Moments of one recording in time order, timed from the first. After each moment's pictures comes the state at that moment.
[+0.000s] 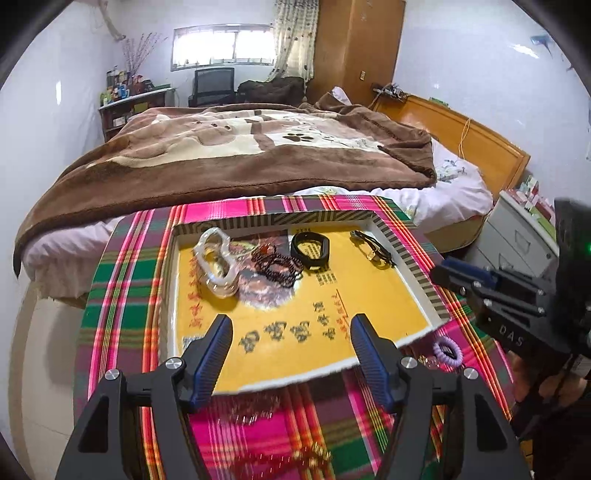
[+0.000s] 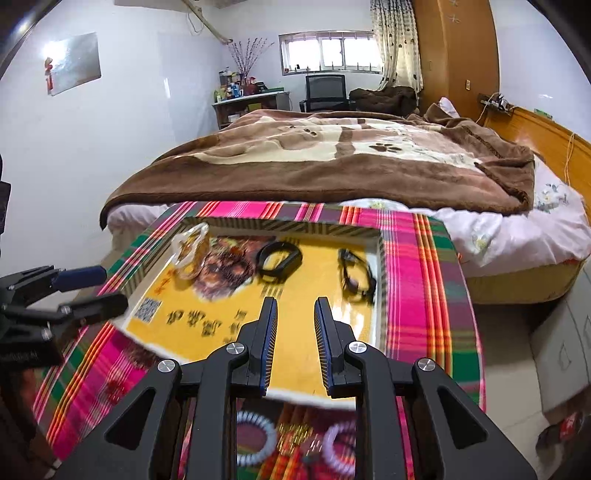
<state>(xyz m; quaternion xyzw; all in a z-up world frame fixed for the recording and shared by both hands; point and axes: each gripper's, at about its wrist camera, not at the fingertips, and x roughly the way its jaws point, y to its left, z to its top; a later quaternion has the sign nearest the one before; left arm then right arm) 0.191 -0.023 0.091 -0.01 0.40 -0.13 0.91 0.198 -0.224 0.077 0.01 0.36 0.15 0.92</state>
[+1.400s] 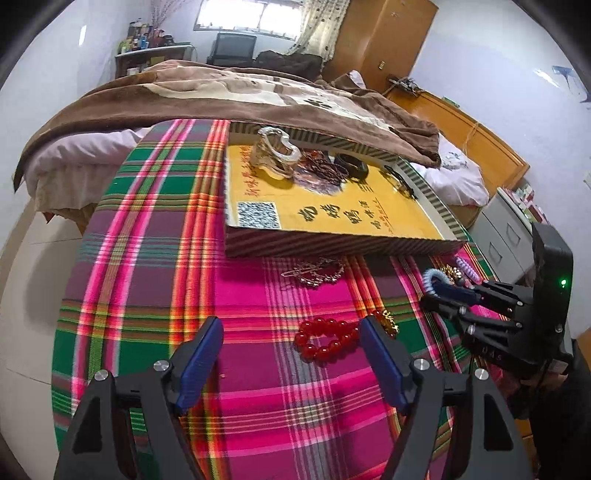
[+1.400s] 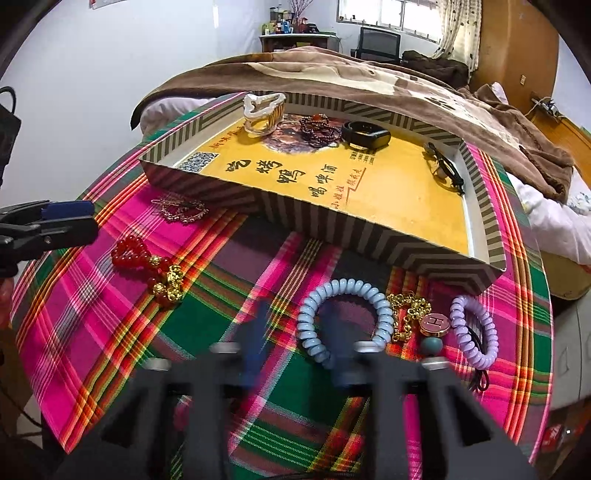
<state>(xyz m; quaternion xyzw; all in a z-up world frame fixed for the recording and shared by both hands) 0.121 0.060 0.010 -0.07 0.45 -0.14 0.88 0.136 -0.154 -0.009 -0.10 0.44 0.20 0.87</state>
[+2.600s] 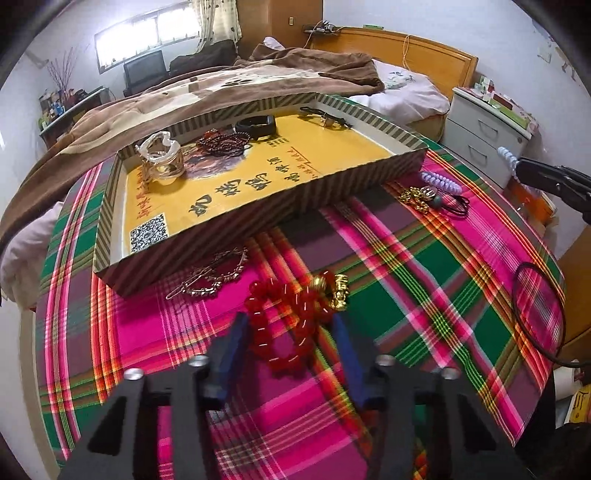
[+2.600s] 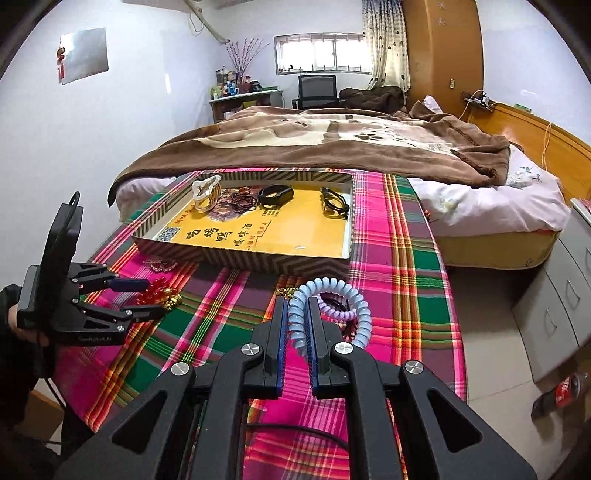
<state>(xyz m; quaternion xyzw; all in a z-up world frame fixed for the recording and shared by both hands) 0.126 -0.032 -0.011 0.12 0.45 -0.22 0.86 0.067 -0.253 0.059 0.00 0.35 0.13 0.93</state>
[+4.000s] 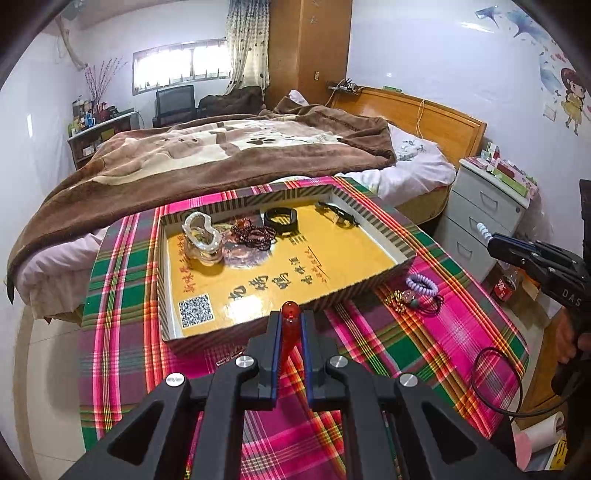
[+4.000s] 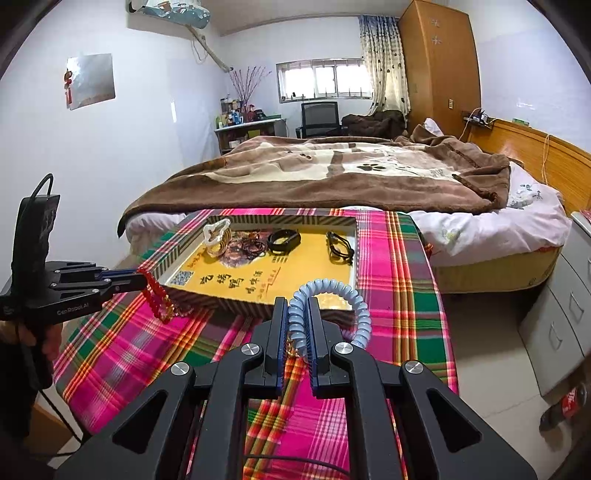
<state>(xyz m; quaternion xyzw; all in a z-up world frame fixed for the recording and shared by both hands) 0.123 -0.011 0.082 0.05 0.37 -0.20 0.91 0.071 -0.256 0.101 0.02 0.30 0.14 0.94</state>
